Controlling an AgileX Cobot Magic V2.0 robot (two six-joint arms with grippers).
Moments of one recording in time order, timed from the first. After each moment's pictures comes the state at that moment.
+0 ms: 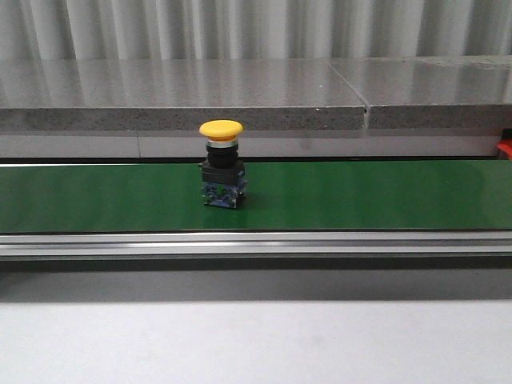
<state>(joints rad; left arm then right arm) -0.07 0.34 -0.47 -0.09 0.63 0.02 -0.65 2.08 -1.61 0.48 0.63 -0.31</state>
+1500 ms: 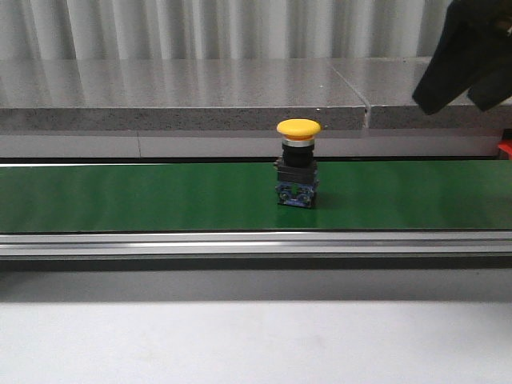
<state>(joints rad) -0.07 0.34 -0.47 -0.09 0.63 0.02 0.10 1.38 -1.04 0.49 0.78 -0.68</state>
